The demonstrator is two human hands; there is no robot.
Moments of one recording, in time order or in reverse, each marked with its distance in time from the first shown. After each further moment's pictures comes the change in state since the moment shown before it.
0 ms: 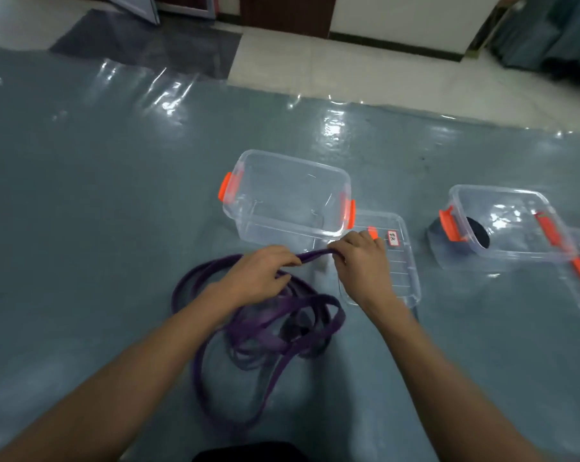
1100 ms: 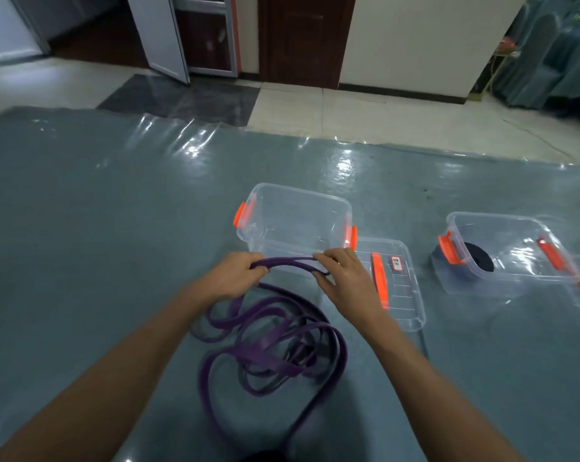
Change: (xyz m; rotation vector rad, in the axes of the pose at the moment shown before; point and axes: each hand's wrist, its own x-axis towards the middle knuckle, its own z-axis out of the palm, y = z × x) left_hand -0.023 0.006 -0.071 -0.158 -0.030 -0.428; right_hand -0.003 -0.025 -0.019 0.266 0.105 -0.222
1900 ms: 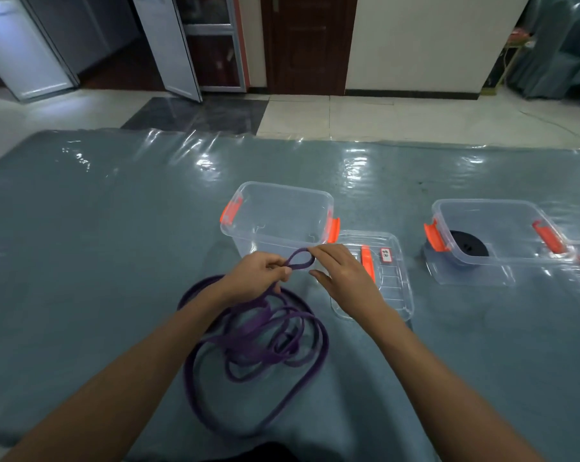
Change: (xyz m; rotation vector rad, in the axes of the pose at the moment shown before) left_hand -0.013 0.078 0.064 -0.207 0.000 0.039; right_hand -0.037 0.041 -0.030 0.100 0.034 -0.142
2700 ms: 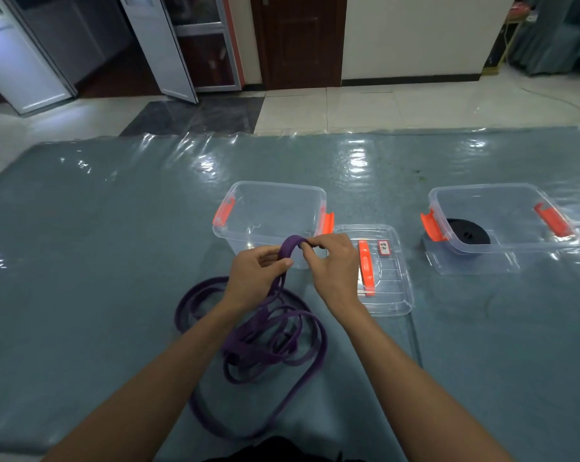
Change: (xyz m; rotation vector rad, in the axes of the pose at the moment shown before) left_hand -0.002 0.021 0.032 -0.215 0.398 0.035; right_hand 0.024 -0.027 0.006 0.309 0.343 0.584
